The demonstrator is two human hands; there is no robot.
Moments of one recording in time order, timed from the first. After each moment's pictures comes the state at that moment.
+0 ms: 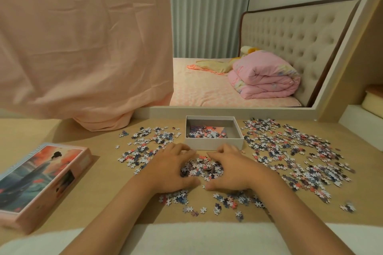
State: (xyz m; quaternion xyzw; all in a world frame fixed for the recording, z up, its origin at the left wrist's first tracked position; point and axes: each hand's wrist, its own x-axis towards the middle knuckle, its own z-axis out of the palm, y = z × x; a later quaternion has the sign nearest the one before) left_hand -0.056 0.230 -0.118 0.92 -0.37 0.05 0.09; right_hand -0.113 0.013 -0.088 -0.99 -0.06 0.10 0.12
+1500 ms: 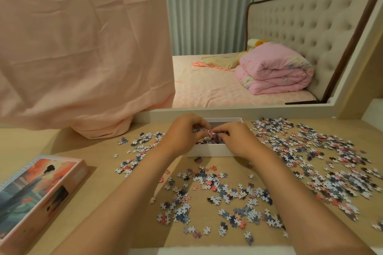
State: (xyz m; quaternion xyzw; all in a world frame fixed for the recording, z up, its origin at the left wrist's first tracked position) left_hand 0.011 0.171 -0.065 0.87 -0.31 0.09 0.36; right_hand -0.023 -0.012 -0.080 -0.95 -0.01 -0.07 0.30
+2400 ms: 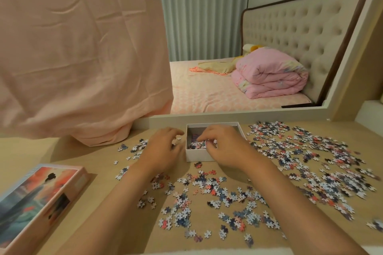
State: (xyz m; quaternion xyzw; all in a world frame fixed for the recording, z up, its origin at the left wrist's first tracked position) left_hand 0.020 0.224 -0.097 0.93 -0.26 0.13 0.23; right_hand -0.053 0.015 -0.060 -0.94 -0.15 -0.13 0.26
